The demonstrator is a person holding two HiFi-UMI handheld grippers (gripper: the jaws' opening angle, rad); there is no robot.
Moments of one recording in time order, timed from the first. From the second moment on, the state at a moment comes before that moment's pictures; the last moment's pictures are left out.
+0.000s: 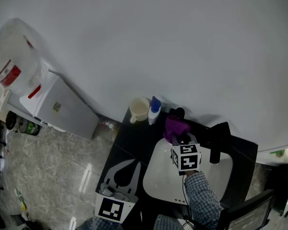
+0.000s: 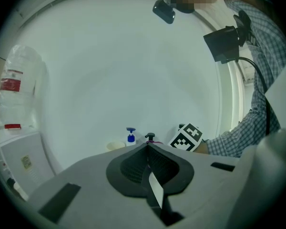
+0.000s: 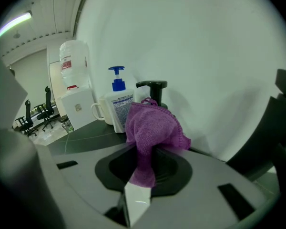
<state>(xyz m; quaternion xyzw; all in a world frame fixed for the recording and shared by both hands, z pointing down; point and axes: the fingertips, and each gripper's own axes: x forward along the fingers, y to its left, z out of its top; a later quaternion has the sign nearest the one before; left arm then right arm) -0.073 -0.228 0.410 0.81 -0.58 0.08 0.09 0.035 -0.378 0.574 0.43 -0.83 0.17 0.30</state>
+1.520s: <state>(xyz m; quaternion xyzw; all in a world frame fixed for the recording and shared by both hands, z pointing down) -0.078 -0.210 0.388 0.82 -0.56 0.06 0.07 0.094 -0.392 0.483 0.56 -0.80 0.15 0.16</state>
